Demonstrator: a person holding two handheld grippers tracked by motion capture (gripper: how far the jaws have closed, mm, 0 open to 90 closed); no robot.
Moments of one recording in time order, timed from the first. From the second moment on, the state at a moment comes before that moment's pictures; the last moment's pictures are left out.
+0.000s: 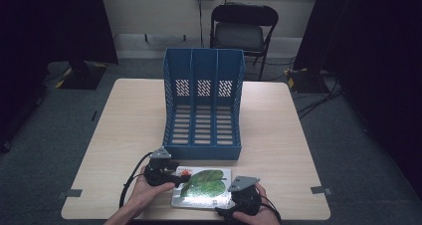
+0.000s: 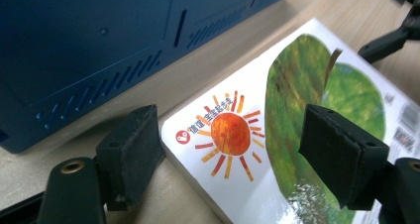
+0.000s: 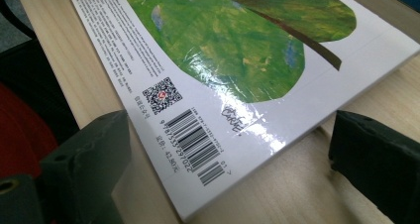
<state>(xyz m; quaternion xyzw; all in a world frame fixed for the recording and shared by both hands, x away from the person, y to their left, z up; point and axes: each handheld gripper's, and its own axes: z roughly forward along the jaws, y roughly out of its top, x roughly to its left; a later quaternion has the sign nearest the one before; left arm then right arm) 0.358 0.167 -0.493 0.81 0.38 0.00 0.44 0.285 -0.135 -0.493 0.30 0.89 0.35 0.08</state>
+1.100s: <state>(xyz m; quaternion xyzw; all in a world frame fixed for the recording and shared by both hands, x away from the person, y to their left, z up) 0.362 0.190 -0.493 0.72 0.46 -0.11 0.51 0.285 -0.132 -0.494 0.30 0.89 0.34 0.08</state>
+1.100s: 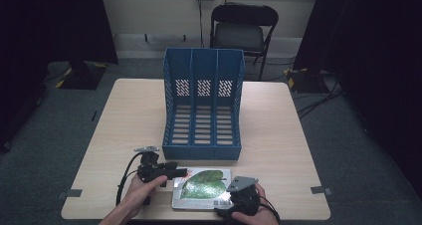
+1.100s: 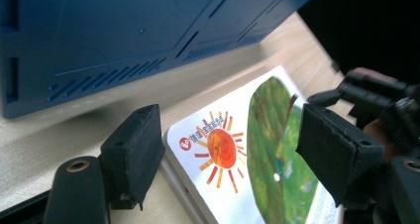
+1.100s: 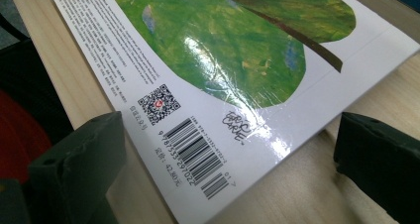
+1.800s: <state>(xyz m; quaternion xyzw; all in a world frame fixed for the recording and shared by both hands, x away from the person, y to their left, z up) 0.358 0.199 -0.491 0.69 0.48 -0.15 0.51 0.286 -0.132 -0.493 0.30 0.88 0.35 0.07</state>
